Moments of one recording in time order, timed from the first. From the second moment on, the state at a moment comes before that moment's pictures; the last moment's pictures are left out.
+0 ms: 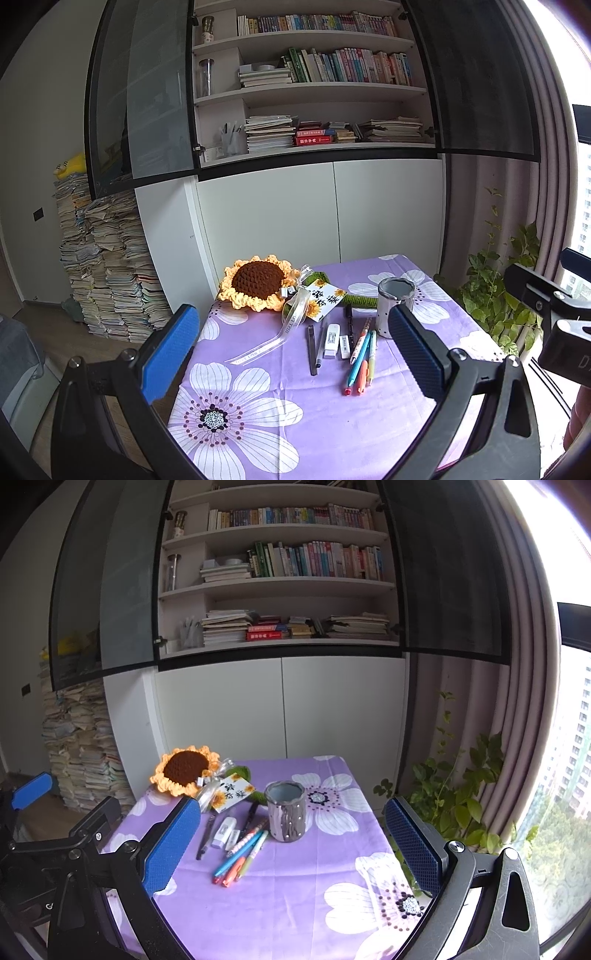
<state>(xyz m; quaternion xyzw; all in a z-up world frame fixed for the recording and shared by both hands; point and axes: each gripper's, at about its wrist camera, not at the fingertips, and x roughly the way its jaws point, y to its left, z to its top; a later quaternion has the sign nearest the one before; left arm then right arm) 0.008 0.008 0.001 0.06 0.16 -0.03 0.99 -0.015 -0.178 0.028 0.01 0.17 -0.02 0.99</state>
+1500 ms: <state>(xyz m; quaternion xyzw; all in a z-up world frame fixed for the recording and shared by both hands) 0.052 0.004 -0.032 0.08 0.19 -0.04 0.98 0.026 -0.183 -0.006 0.02 0.21 -0.03 0.98</state>
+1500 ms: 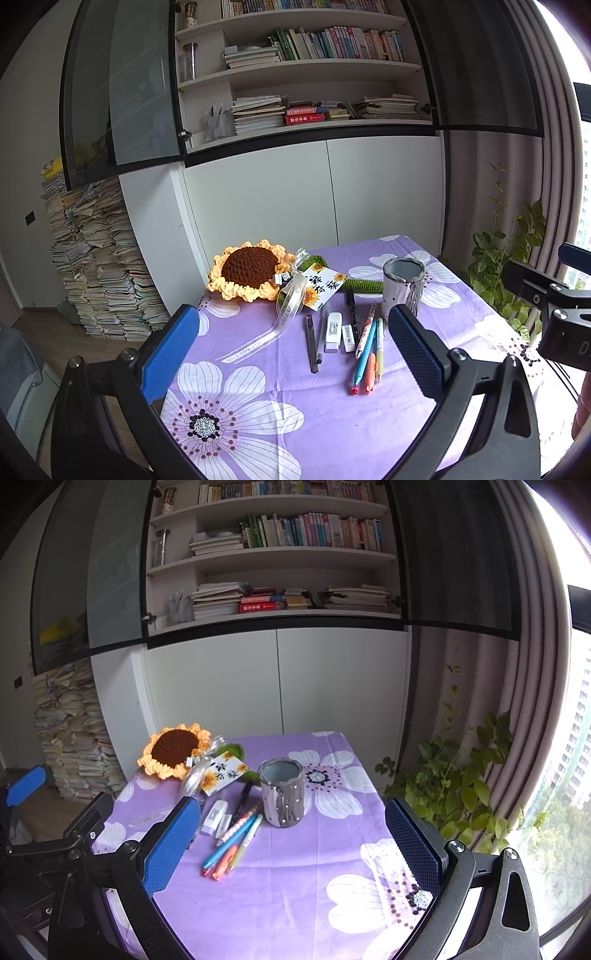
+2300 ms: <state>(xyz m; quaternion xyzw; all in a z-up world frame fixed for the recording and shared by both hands) 0.164 0.020 -0.075 0.09 0.29 0.00 0.95 0.216 -0.202 -0.126 -0.01 0.35 0.06 0.94</state>
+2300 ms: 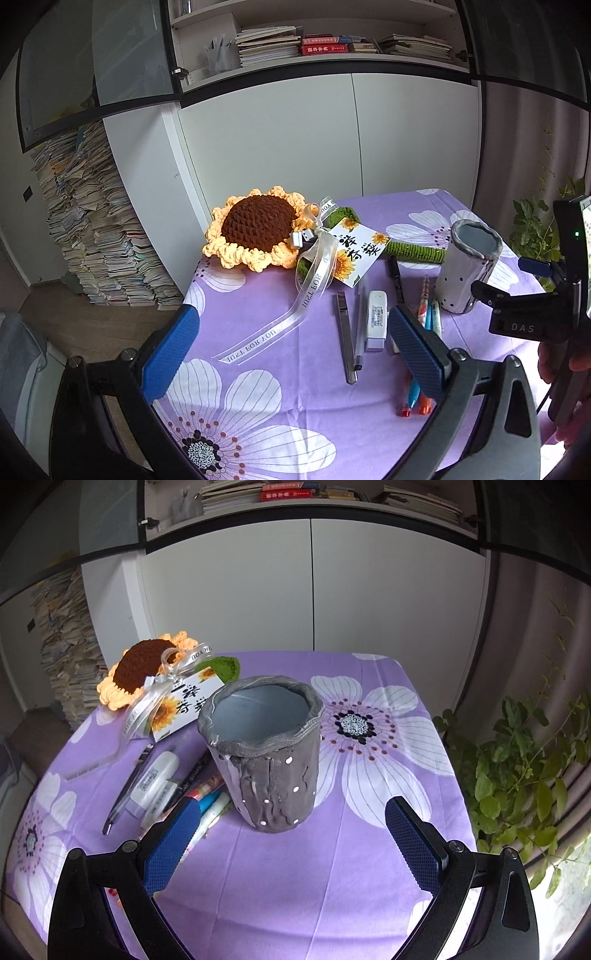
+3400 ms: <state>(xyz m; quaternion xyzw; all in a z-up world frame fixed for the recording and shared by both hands) 0.209 0.030 -0.094 0.08 0.33 0.01 0.94 0.268 -0.180 -0.139 -0.06 0.35 0.07 0.93</state>
